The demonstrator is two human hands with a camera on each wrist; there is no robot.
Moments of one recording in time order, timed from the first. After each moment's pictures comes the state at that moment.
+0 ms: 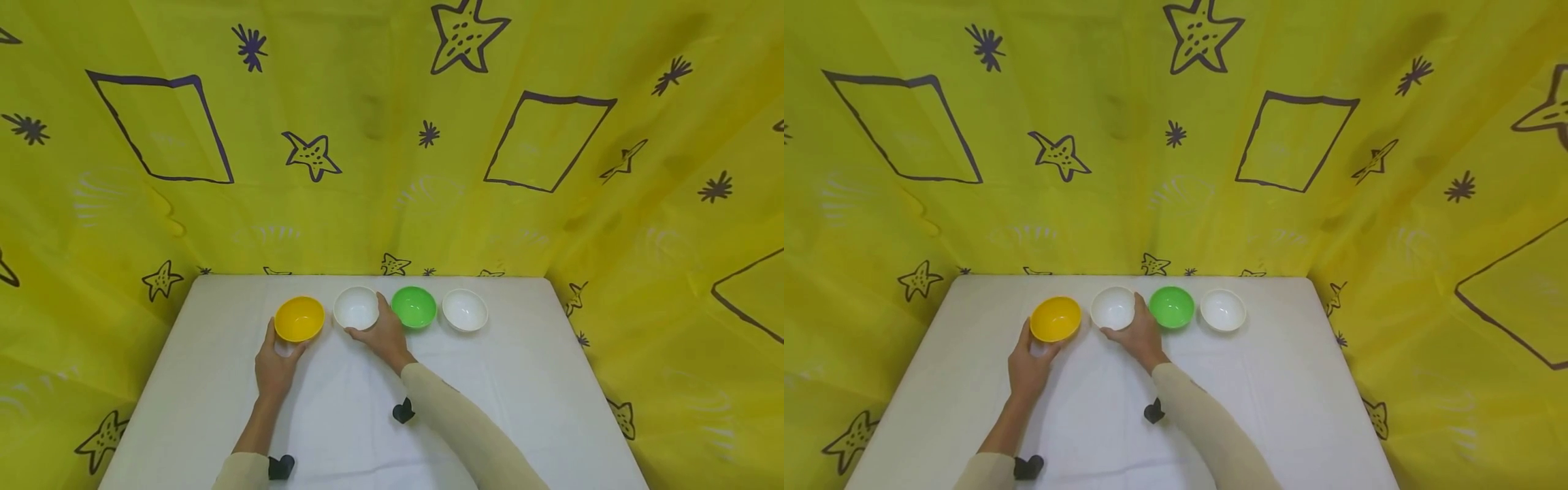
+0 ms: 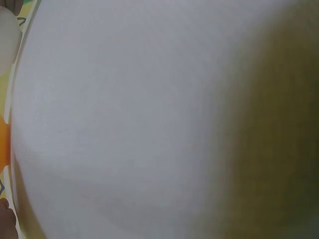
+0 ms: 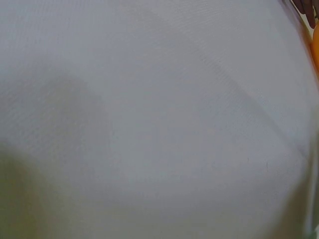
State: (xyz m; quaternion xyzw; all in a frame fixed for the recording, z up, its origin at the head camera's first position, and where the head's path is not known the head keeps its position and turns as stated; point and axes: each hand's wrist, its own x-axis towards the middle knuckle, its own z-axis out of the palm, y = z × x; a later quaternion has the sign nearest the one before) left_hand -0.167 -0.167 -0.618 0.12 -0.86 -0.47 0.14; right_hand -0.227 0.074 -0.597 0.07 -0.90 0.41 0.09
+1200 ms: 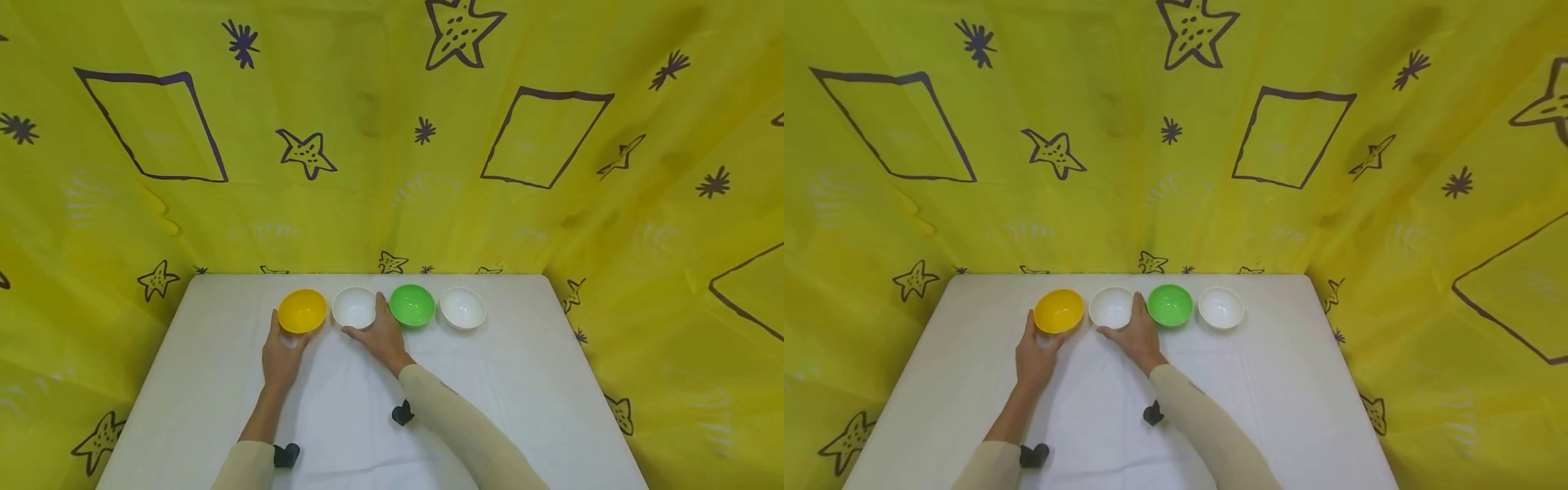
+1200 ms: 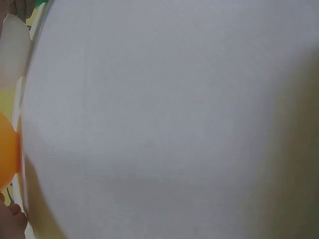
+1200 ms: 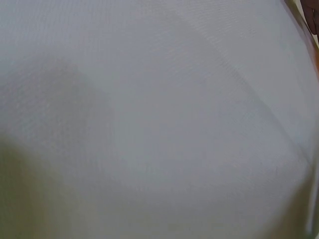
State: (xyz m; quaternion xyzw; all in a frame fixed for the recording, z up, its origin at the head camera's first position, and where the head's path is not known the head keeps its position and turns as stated) left_hand -0.184 -0.155 -0.614 0.13 -0.86 -0.49 0.10; right_hand -0.222 0.072 -0.599 0.04 -0.92 0.38 0.03
